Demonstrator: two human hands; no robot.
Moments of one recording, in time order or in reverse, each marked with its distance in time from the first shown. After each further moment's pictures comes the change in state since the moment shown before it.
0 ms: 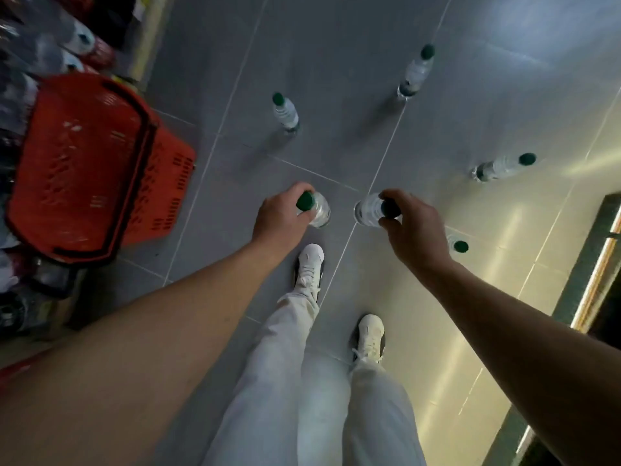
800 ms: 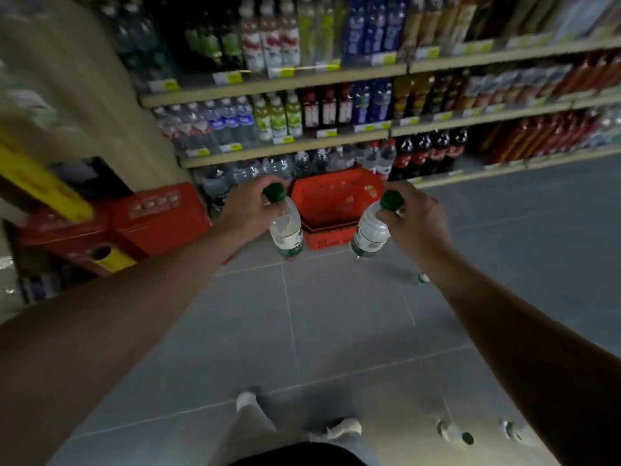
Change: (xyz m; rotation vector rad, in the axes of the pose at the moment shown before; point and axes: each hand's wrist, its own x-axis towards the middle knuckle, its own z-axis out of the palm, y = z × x) left_hand -0.516 -0.005 -0.331 -0.213 0.931 -0.351; right_hand -0.281 -0.431 -0.099 -0.149 -0.262 -0.967
